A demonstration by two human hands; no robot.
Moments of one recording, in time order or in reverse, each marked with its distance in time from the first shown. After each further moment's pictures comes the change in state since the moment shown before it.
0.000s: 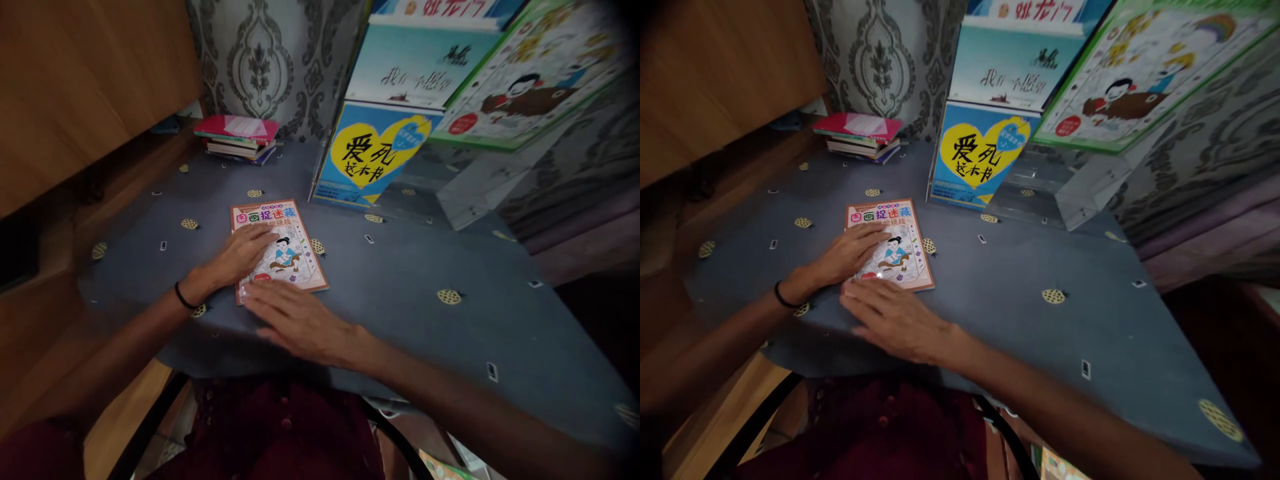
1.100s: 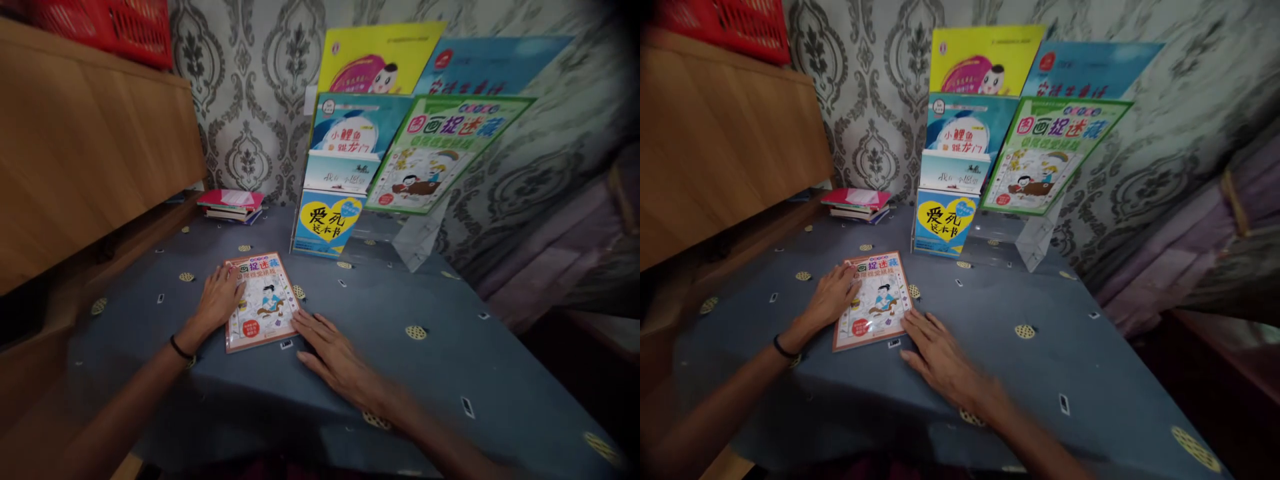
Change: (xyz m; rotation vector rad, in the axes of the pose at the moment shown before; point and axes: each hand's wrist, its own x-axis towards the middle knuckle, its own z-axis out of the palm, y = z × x) left_hand 0.001 0.009 -0.004 0.279 -0.097 -0.603; right_hand -0.068 0.014 -0.032 -0.009 -0.078 0.477
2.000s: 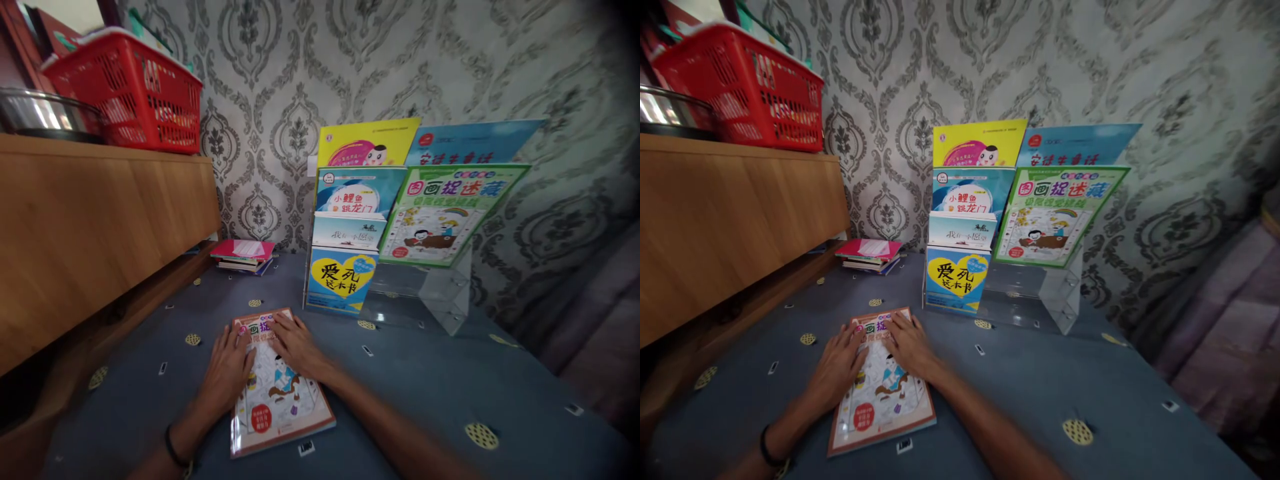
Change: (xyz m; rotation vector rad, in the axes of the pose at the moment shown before) left_hand 0.002 0.000 0.017 0.043 0.021 -0.025; right_hand 0.164 0.038 0.001 -0.065 0.066 0.086
